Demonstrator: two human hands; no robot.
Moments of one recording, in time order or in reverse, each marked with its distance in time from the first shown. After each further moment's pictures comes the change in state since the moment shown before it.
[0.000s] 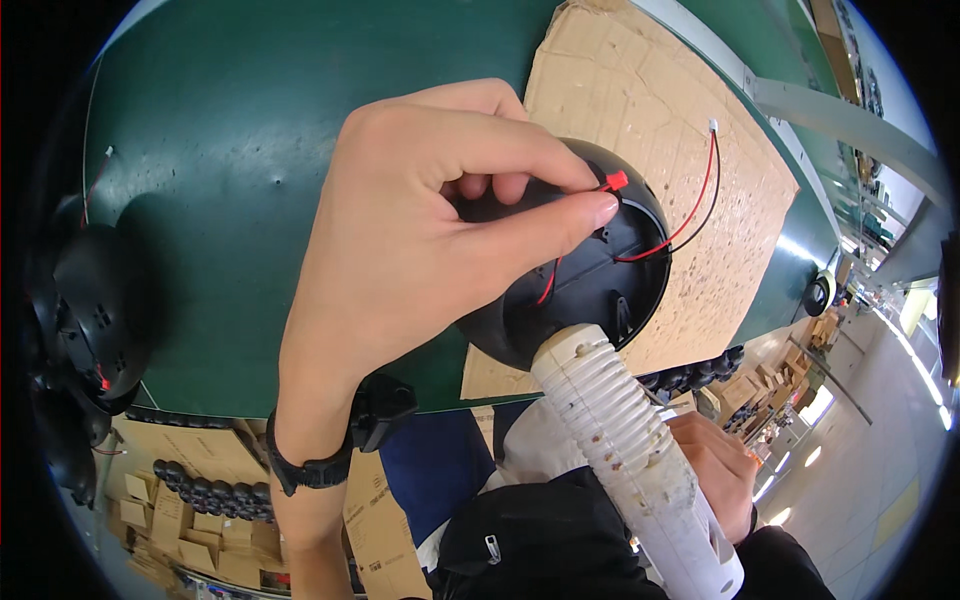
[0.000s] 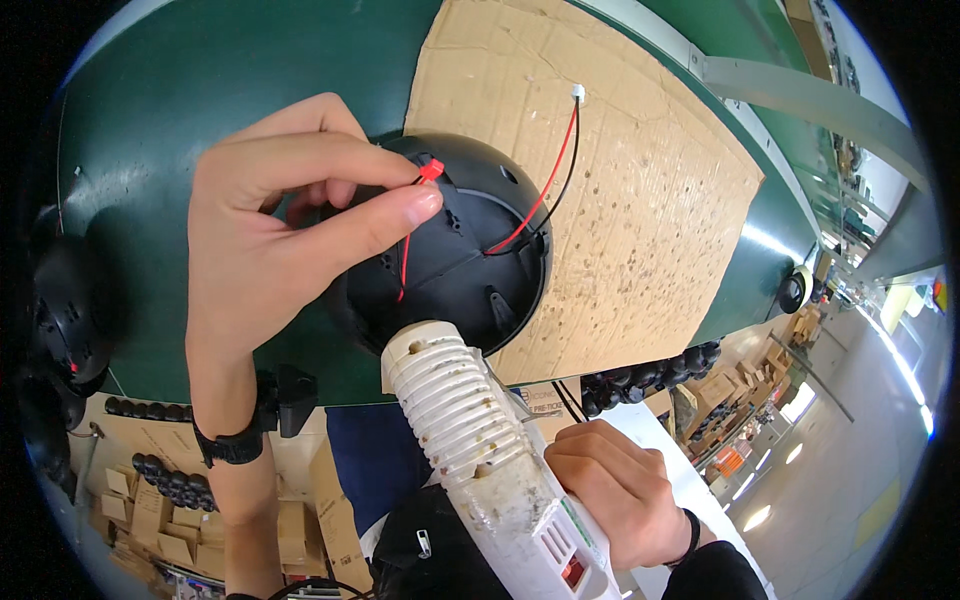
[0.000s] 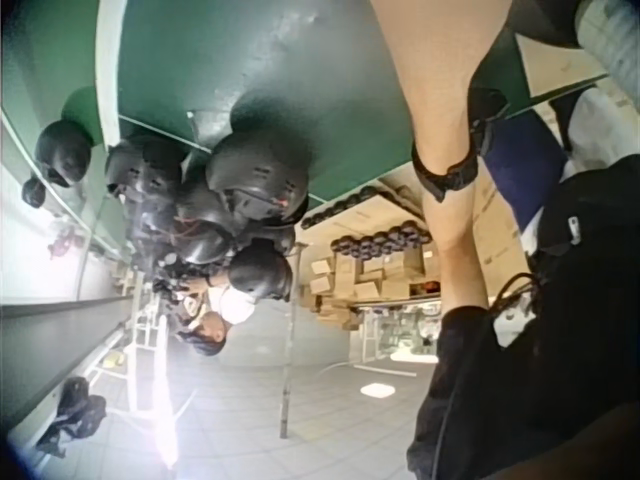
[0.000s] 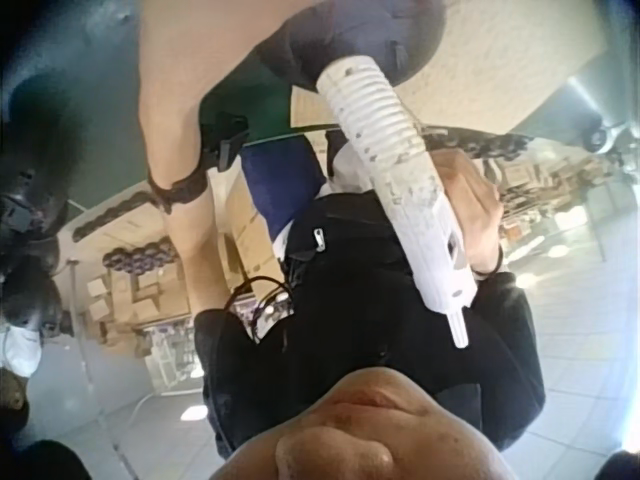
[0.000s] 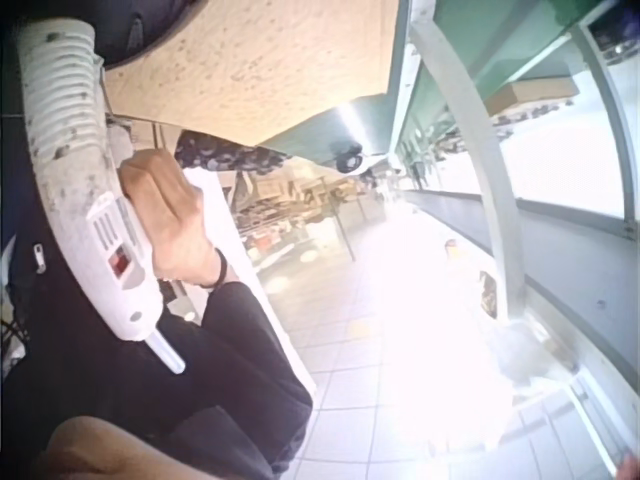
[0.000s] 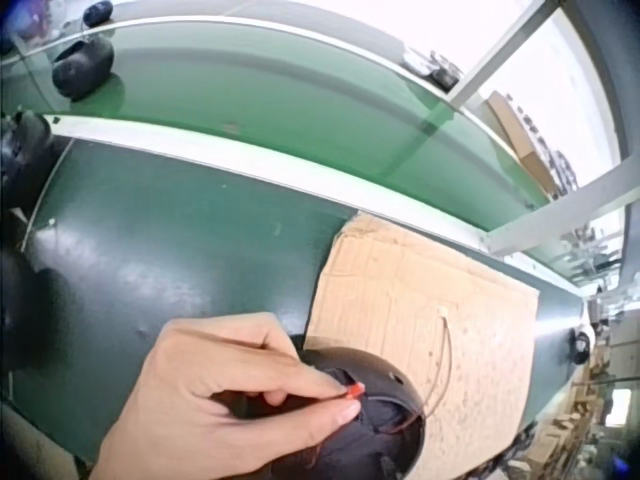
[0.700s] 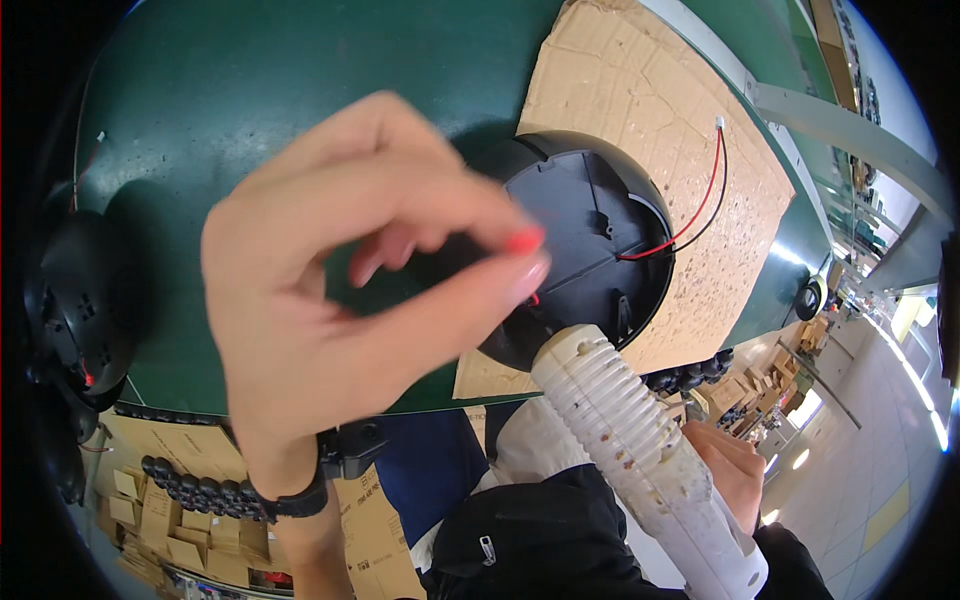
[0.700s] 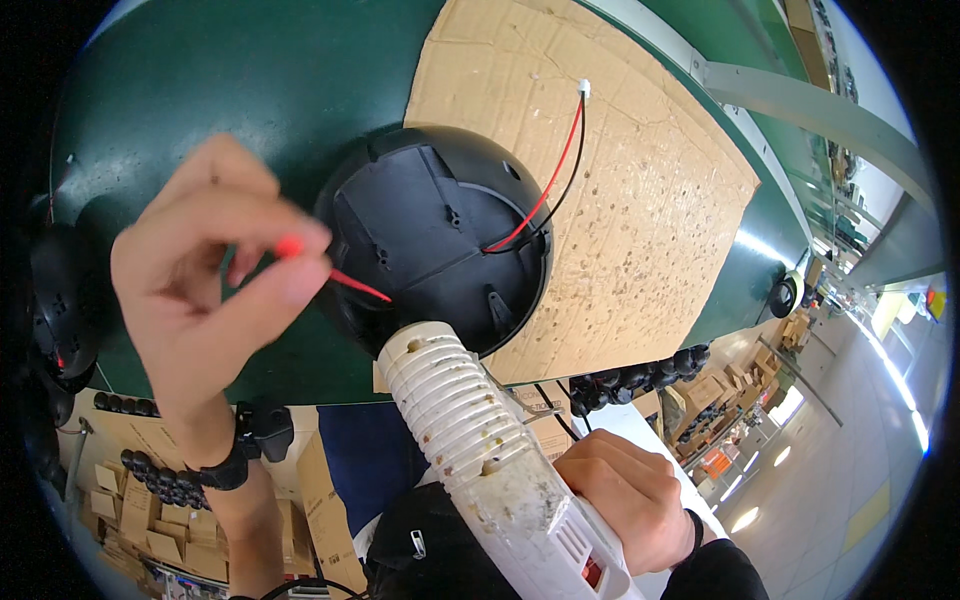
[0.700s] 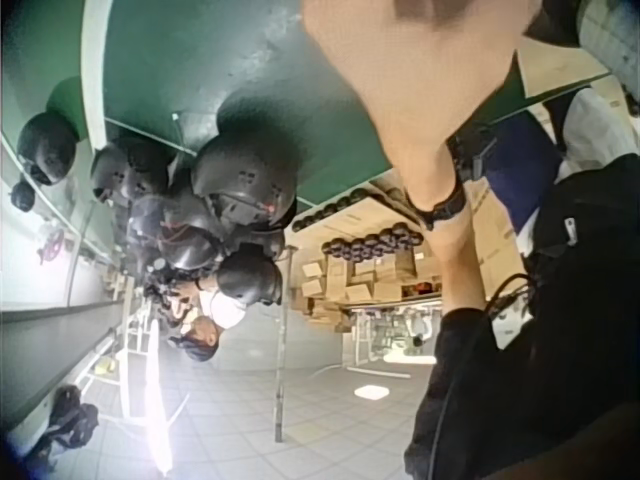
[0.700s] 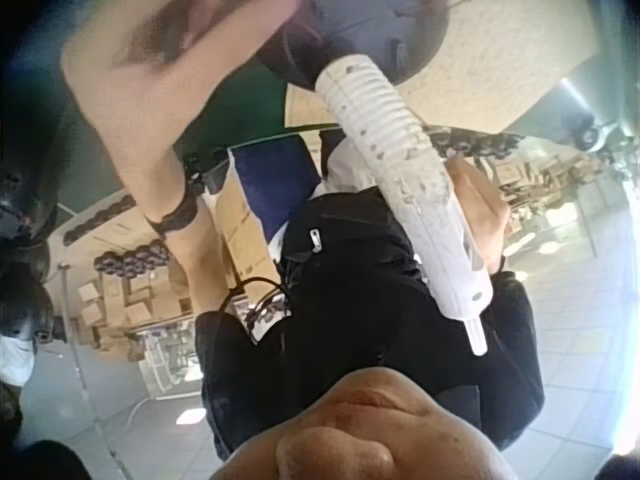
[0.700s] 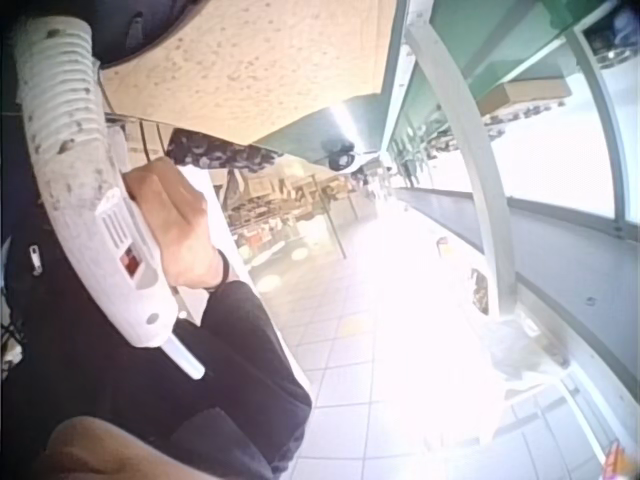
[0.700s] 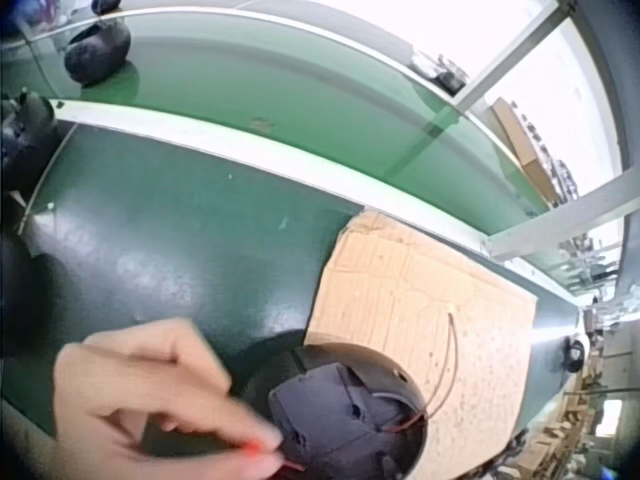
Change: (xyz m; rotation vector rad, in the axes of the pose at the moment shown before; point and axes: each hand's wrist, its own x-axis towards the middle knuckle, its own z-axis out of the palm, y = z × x) left_hand -0.043 0.017 -0.036 0.018 0.021 -0.065; right_hand 0.005 -0.007 -0.001 0.032 -0.080 0.118
